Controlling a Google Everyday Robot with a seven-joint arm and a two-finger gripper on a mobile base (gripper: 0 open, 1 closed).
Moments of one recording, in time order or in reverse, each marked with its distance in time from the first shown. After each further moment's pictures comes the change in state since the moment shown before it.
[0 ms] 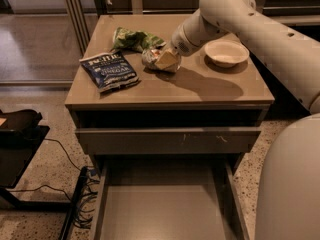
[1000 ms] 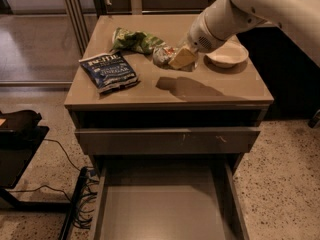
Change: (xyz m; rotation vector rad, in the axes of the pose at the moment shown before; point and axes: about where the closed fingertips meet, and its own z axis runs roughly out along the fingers) arm 0.005 0.041 -0.091 0.004 0.028 -0.053
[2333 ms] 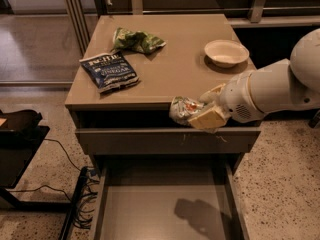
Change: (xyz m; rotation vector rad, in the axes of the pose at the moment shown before) arm 0.091 0.150 -0.067 -0.052 -0.058 0.163
